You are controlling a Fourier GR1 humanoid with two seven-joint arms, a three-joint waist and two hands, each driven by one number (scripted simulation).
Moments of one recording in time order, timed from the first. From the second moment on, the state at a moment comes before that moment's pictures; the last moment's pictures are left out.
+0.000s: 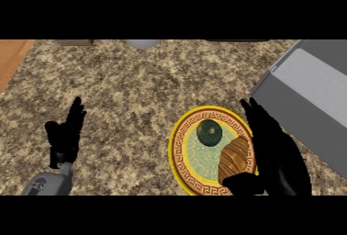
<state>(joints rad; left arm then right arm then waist) -0.12 0.30 -0.15 -1.26 0.21 0.35 -0.02 -0.18 -0.25 0.49 -2.05 0.81 0.19 1.02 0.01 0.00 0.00</state>
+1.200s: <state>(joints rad) -0.09 0.28 -0.09 -1.32 0.16 0.31 0.01 -0.33 -0.01 0.51 -1.74 0.91 0.21 1.11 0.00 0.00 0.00</state>
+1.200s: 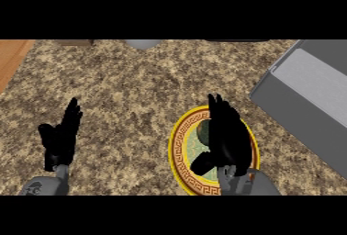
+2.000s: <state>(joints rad) -0.11 0.24 -0.07 -1.28 0.12 0.29 0.00 -0.38 -0.01 0.47 -1.58 0.90 0.19 1.09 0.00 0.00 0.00</state>
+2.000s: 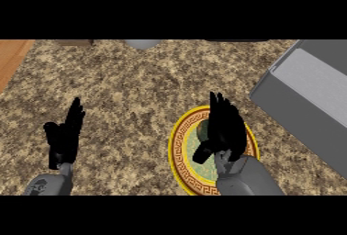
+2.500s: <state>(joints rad) -0.10 0.23 -0.03 -1.28 0.11 0.26 -0.01 -0.39 -0.01 0.43 -1.46 0.92 0.17 1.04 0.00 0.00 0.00</state>
